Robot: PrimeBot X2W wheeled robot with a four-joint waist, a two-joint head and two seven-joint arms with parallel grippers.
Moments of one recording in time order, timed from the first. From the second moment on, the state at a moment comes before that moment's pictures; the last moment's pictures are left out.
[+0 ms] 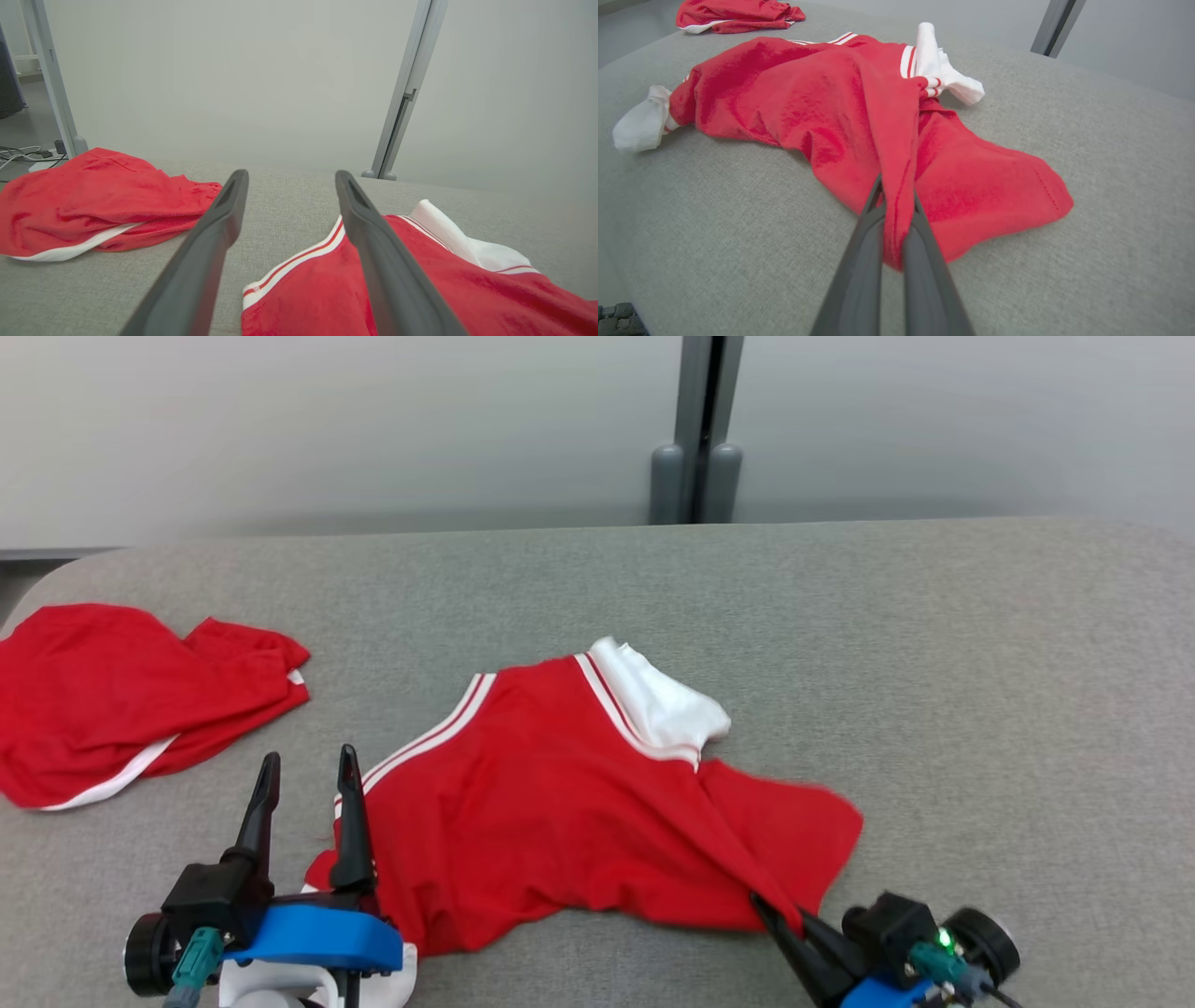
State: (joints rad) left arm -0.08 0.09 -0.10 0.23 -0.24 0.00 -0.26; right arm -0.09 -0.24 0.44 0.21 0.19 0.13 0.00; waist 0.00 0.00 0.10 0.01
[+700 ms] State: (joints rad) left arm -0.05 0.08 -0.05 0.22 -0.22 -0.02 -0.26; right arm 0.22 -0.23 0.31 -0.29 0.17 0.13 0.24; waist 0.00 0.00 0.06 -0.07
